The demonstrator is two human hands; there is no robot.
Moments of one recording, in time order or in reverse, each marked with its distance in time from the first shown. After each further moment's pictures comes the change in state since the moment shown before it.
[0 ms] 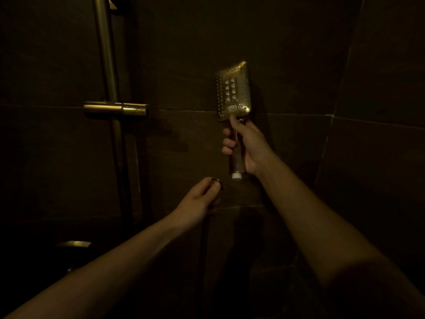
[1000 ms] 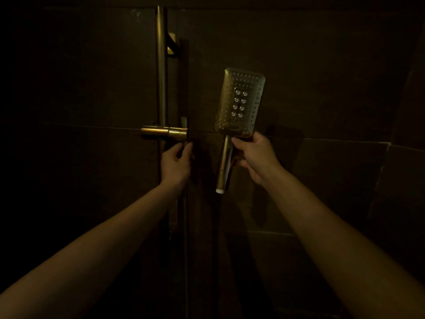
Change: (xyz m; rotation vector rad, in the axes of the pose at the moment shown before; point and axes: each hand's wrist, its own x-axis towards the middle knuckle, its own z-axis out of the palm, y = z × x) left_hand 0.027 0.070 -0.098 0.319 0.846 0.289; right_hand 0.022 0.002 0.045 -0.324 -0.082 -0.107
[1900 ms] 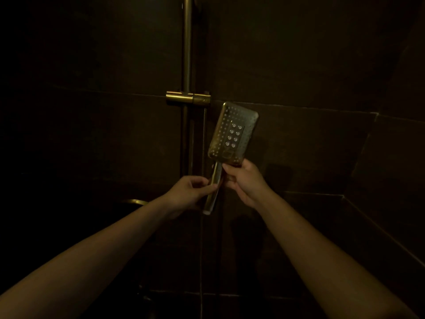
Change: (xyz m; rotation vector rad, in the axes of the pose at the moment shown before) left_hand -0.113 -0.041 -0.086 -0.129 -0.700 -0.455; right_hand -0.118 0.077 0.059 0.078 0.008 0.272
